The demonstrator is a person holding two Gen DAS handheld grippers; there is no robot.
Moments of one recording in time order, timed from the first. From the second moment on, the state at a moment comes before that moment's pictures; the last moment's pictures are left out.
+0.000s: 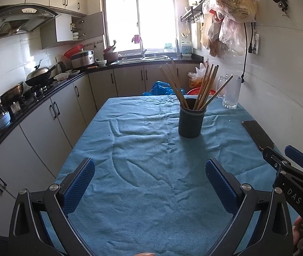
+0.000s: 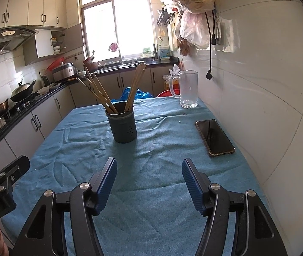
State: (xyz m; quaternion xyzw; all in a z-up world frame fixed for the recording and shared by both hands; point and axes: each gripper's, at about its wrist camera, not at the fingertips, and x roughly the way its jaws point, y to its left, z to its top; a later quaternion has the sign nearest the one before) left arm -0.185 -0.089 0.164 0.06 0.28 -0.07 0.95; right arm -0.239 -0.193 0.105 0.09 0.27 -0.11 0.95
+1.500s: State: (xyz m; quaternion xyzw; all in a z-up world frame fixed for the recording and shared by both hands) left arm -0.160 -0.084 0.138 0.05 0.34 -0.08 0.94; right arm -0.215 -0.187 0.082 0.09 0.30 -0.11 0.94
